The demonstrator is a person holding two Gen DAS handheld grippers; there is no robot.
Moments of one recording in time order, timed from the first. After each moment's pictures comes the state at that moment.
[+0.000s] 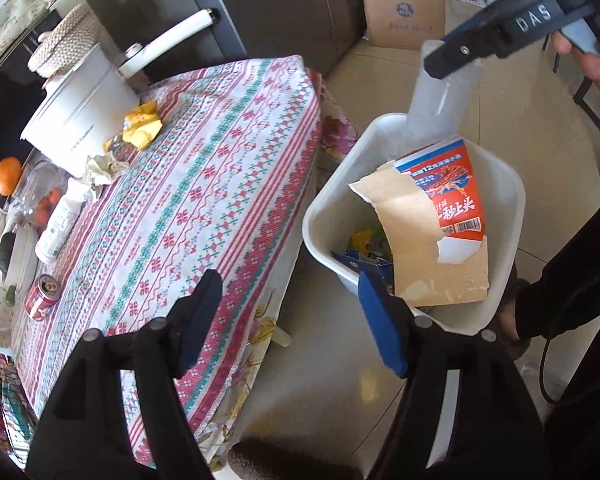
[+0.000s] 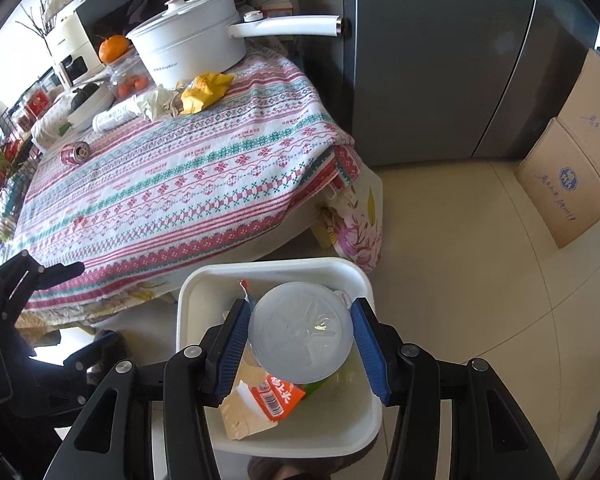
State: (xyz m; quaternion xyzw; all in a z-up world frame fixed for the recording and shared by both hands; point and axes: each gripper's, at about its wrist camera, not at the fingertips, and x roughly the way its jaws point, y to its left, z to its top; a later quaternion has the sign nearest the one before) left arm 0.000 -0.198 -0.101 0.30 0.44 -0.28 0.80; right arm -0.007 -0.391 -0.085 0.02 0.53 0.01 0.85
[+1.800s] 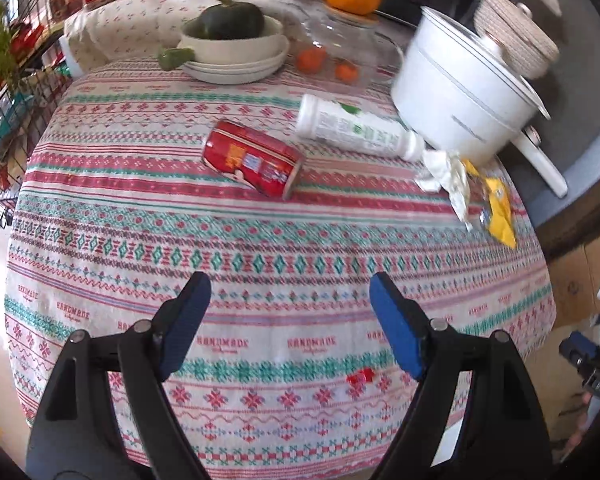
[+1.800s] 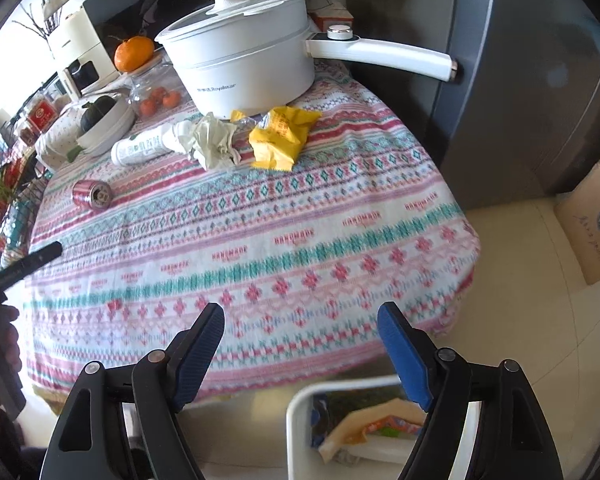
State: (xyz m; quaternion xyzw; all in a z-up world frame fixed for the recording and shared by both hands) left arm 0.191 0.096 -0.091 -0.14 0.52 0.06 0.84; right arm 0.128 -0.259 -0.079 0.02 0.52 0.02 0.85
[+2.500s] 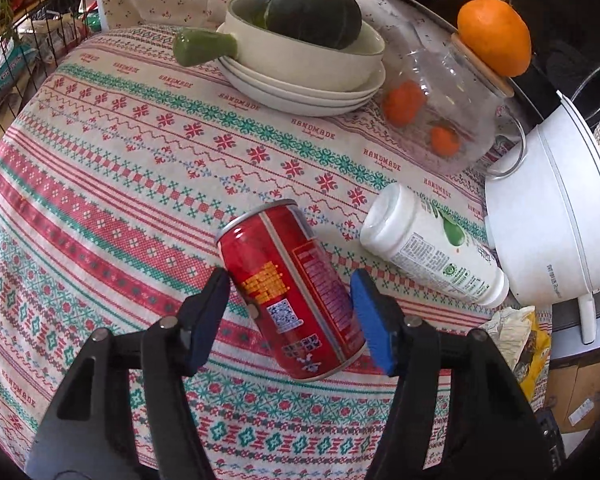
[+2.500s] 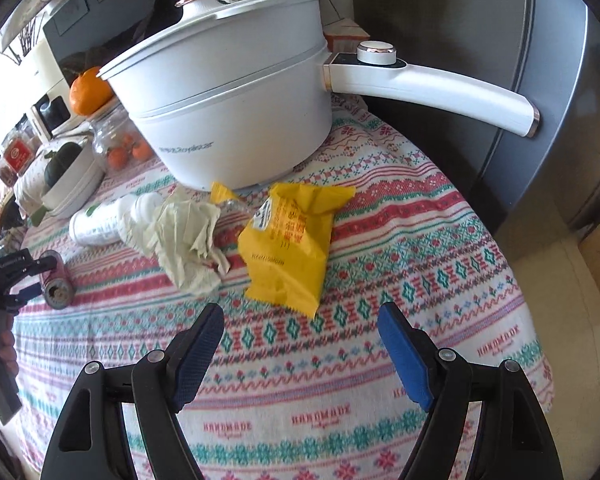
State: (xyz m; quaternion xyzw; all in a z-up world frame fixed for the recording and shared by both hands) left arm 0.309 0.140 -0.143 -0.23 0.51 0.15 0.82; right arm 0.263 -0.247 -0.123 0.04 0.47 0.02 0.88
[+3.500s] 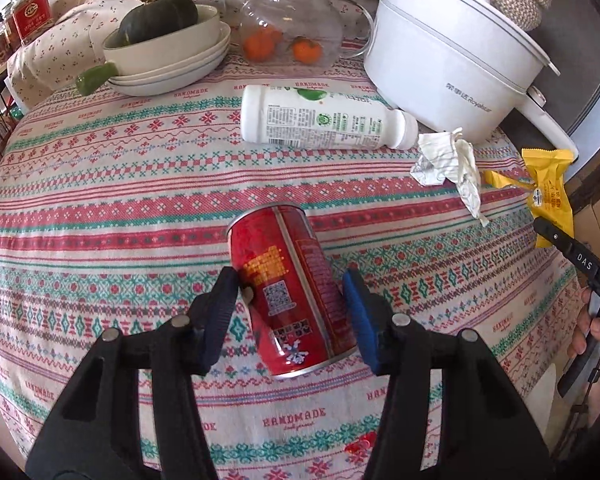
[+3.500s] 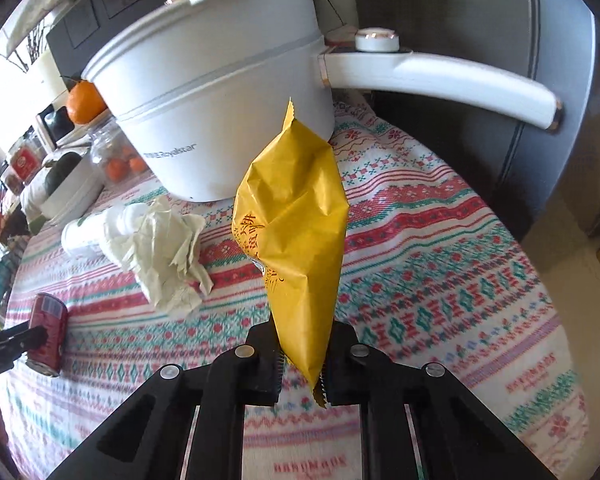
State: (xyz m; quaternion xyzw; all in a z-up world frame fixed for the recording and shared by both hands) left arm 0.227 0.053 -0.123 -0.07 0.53 -0.01 0.85; right arm 0.276 -0.247 -0.152 0.05 0.43 0.04 0.90
